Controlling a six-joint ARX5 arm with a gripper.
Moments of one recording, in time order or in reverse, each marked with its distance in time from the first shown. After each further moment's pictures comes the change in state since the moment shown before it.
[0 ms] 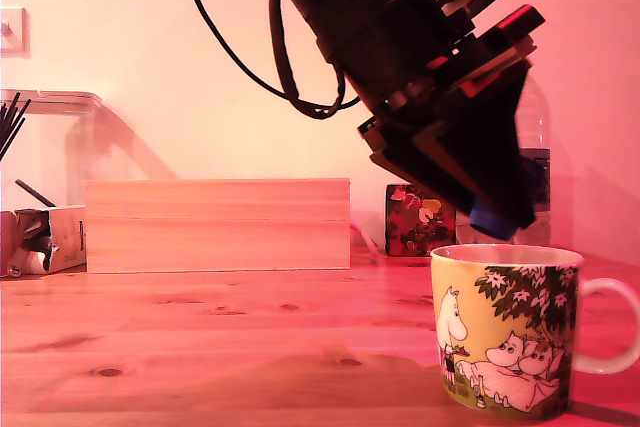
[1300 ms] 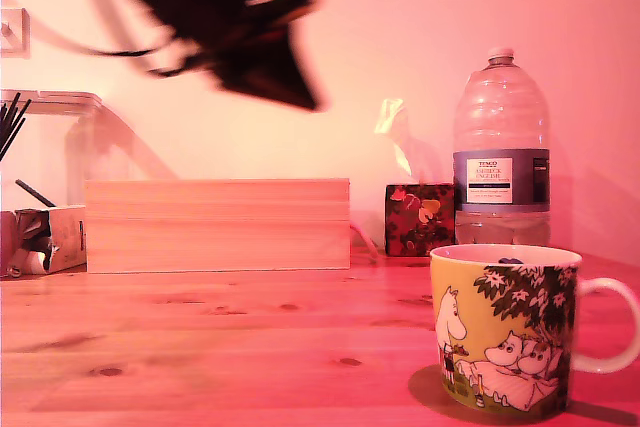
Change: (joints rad) arm 0.483 -0.451 -0.495 0.508 -0.053 -0.194
